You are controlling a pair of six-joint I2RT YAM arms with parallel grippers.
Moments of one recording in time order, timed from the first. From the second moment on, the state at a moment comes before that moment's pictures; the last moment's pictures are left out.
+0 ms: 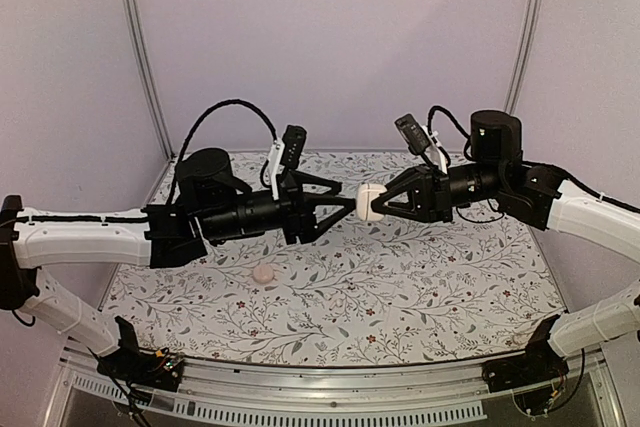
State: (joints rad) left arm -1.05 1.35 0.91 0.44 0.21 -0.32; right arm 0.74 1.23 1.03 -0.03 -0.93 0.30
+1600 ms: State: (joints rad) left arm -1.05 1.49 1.00 0.48 0.46 -0.35; right arm 0.73 1.23 1.03 -0.04 -0.92 0.28
